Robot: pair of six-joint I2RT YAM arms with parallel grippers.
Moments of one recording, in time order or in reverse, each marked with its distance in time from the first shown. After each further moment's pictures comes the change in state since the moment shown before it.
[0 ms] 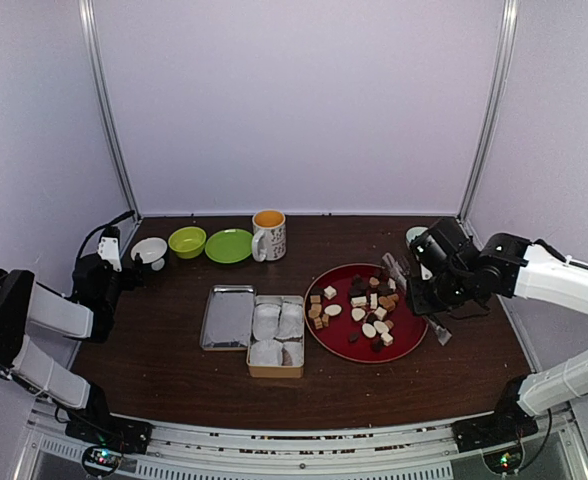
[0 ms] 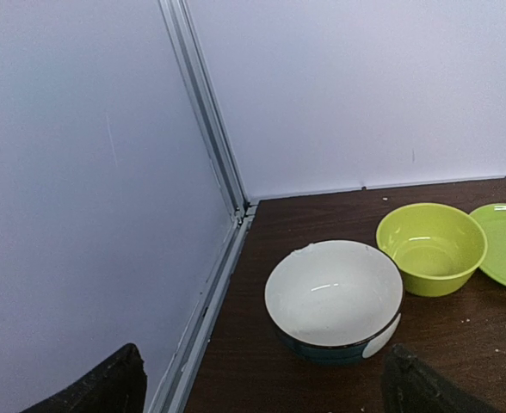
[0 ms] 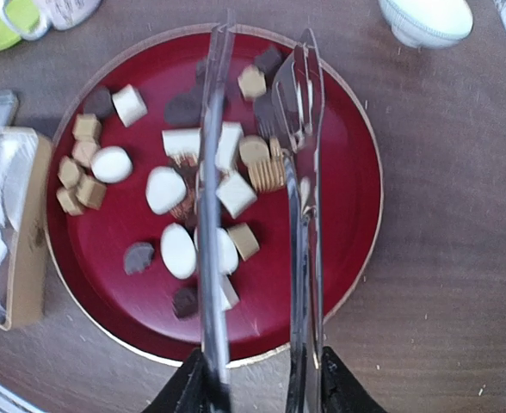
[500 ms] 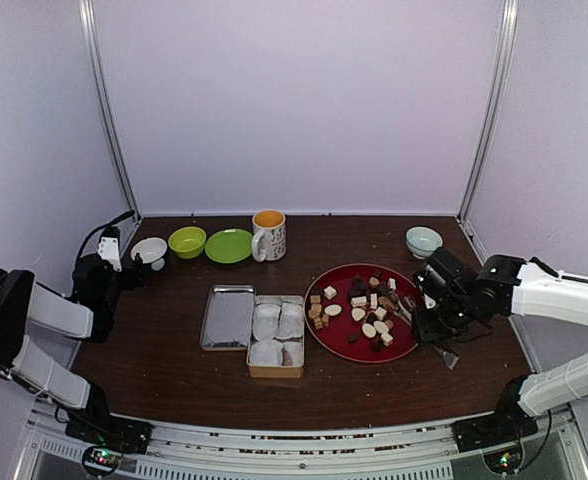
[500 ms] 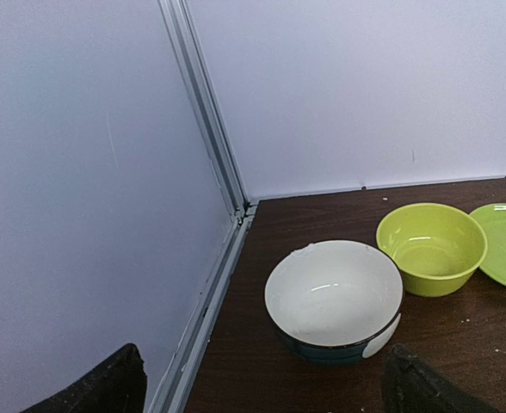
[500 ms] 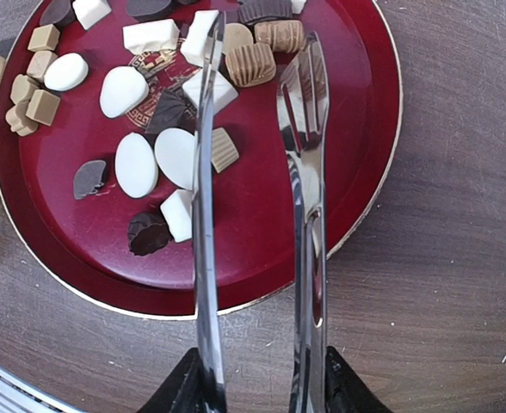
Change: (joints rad) left arm 0.000 0.000 0.000 0.000 0.000 0.000; right arm -0.004 -0.035 -0.174 -0.023 -0.112 0.033
